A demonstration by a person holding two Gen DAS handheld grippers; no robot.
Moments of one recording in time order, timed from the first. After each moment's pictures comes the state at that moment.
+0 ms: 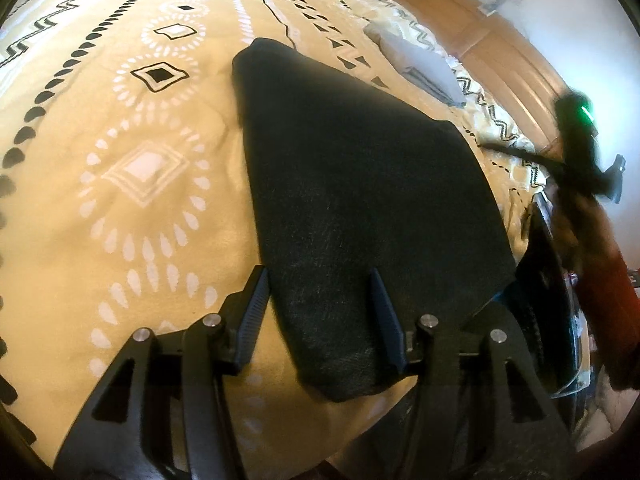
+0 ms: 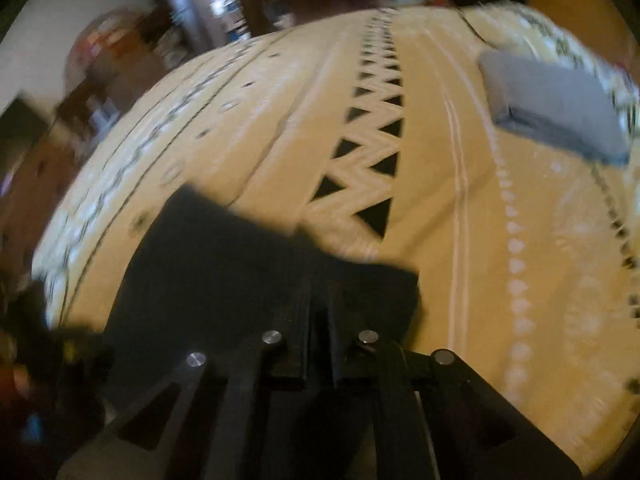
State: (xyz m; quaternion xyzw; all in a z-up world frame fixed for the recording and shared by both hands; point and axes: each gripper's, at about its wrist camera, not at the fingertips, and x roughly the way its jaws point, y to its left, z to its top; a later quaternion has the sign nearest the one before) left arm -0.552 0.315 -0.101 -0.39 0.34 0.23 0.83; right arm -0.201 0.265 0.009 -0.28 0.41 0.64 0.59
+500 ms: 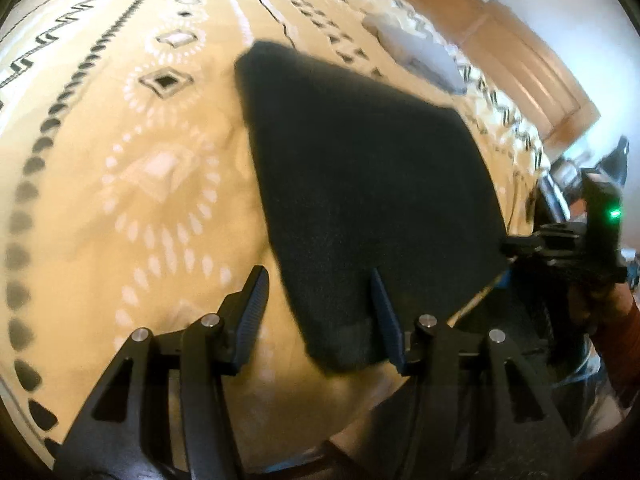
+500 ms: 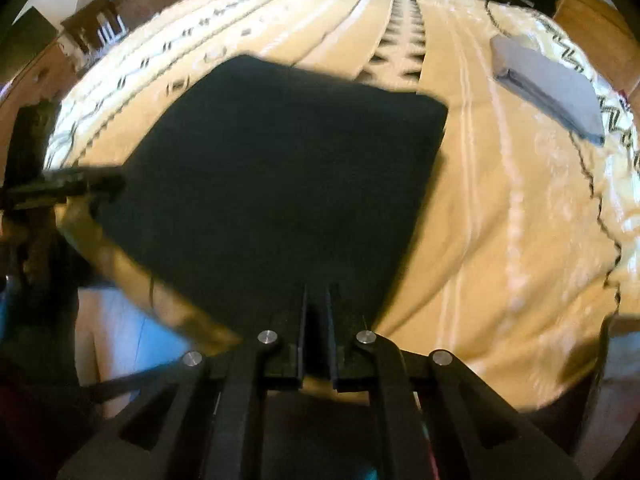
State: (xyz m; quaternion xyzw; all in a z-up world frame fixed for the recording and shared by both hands) left arm -0.555 0.306 -0.098 -0.36 0.37 0.23 0.82; right arm -0.263 0.182 -0.035 -0.38 0.43 0.60 0.56
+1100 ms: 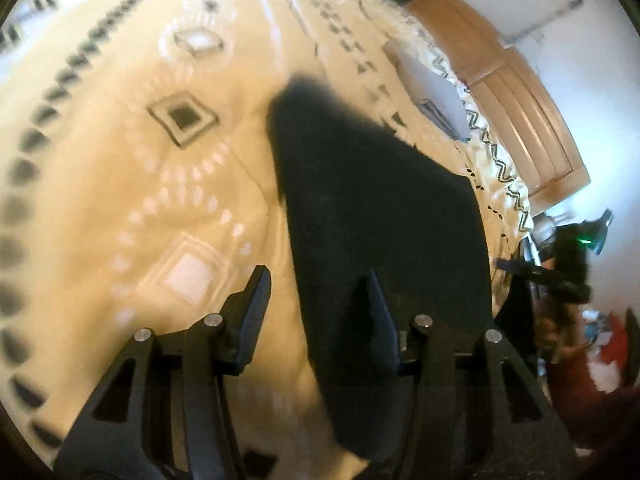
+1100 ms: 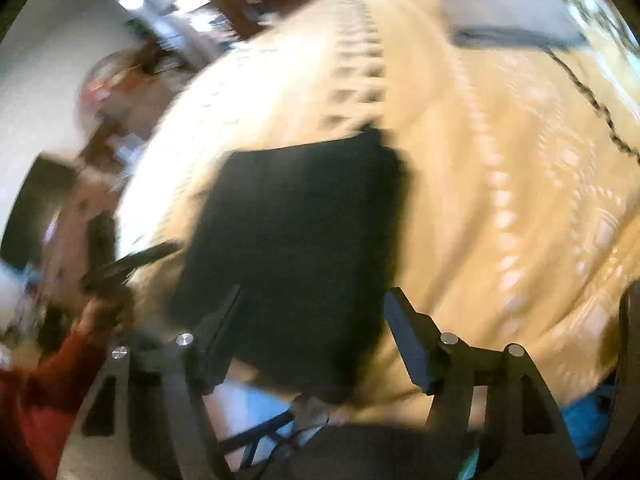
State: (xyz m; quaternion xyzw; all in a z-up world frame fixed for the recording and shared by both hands) left arm -0.542 0.388 -0.110 -0.46 0.32 0.20 0.80; right arm -0.132 0.197 -0.020 -0.13 0.56 0.59 0.56
